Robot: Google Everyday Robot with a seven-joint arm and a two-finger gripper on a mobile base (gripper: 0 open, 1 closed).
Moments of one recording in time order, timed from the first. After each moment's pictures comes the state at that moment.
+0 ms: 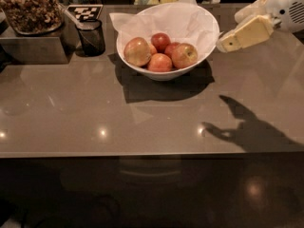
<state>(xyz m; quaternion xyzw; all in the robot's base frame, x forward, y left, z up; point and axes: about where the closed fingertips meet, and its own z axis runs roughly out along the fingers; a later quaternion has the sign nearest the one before) 0.552 -0.193 1.020 -0.44 0.79 0.13 0.41</state>
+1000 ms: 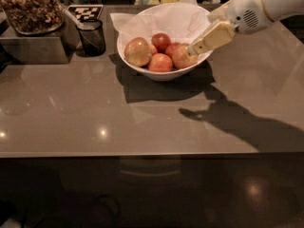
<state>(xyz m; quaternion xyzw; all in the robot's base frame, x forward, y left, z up) 0.603 -0.148 0.991 -0.47 0.77 0.13 0.41</state>
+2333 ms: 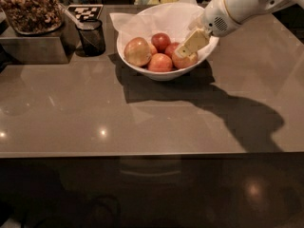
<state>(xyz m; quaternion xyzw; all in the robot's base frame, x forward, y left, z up) 0.656 -0.117 0.946 -0.51 0.77 0.11 0.36</state>
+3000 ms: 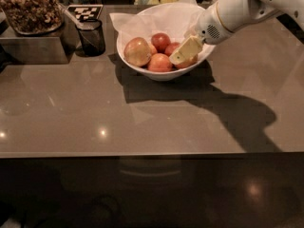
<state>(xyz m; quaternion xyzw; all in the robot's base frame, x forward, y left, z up) 0.657 -0.107 0.923 -0.49 0.79 0.14 0.35</state>
